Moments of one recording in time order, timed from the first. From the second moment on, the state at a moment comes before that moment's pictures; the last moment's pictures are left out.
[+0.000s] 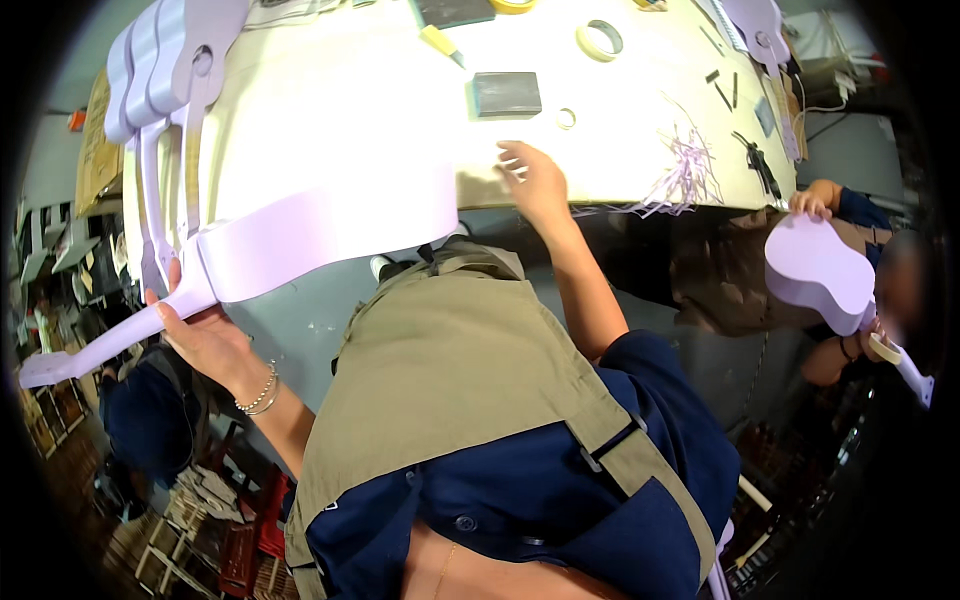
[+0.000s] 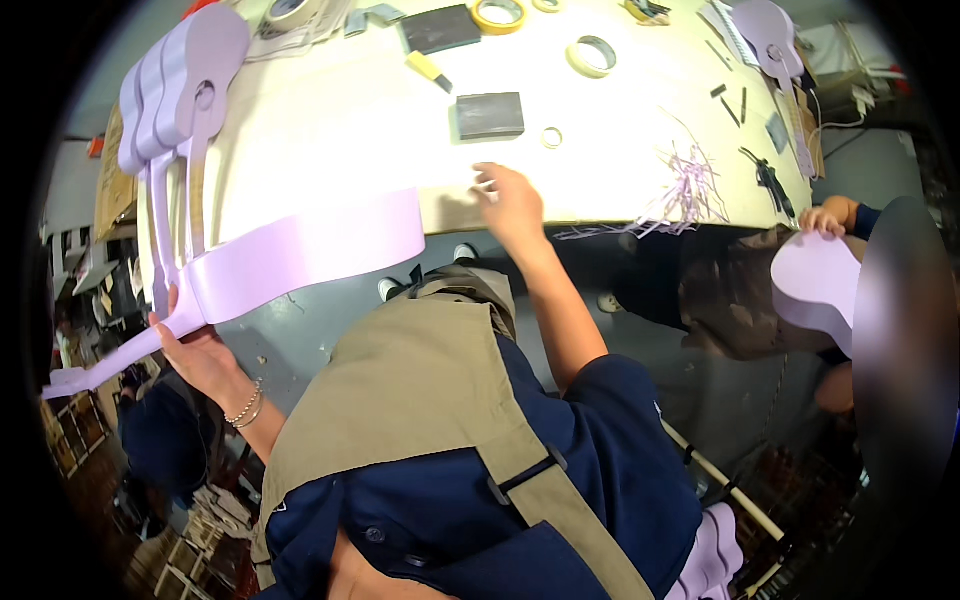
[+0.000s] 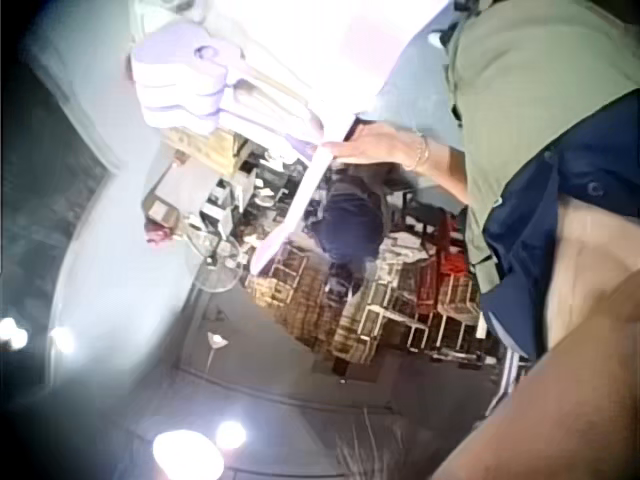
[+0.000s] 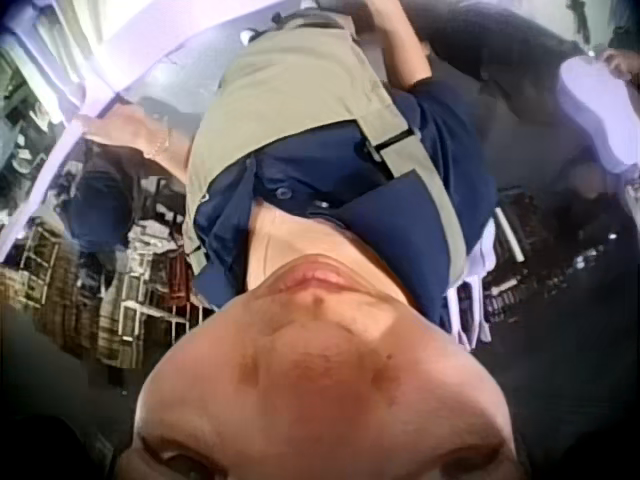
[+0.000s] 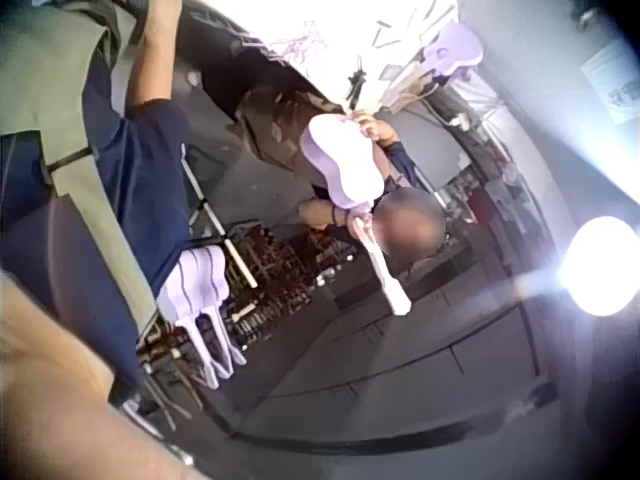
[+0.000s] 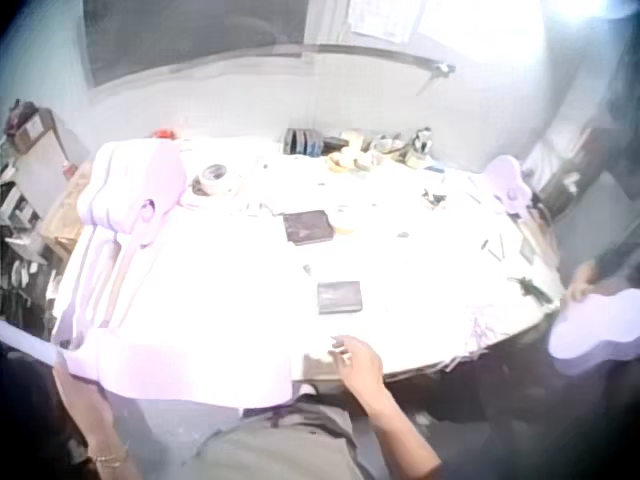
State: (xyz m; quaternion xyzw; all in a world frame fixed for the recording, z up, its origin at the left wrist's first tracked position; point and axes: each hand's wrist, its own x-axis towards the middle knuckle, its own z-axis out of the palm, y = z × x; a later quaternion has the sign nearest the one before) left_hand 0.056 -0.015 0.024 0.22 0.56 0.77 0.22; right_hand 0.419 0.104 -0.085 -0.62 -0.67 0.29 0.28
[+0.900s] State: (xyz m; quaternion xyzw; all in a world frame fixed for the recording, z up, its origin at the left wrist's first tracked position) left_hand 0.143 0.054 0.093 0.57 0.57 0.58 0.15; right_hand 0.333 0.118 0.084 -0.21 -0.73 0.39 0.53
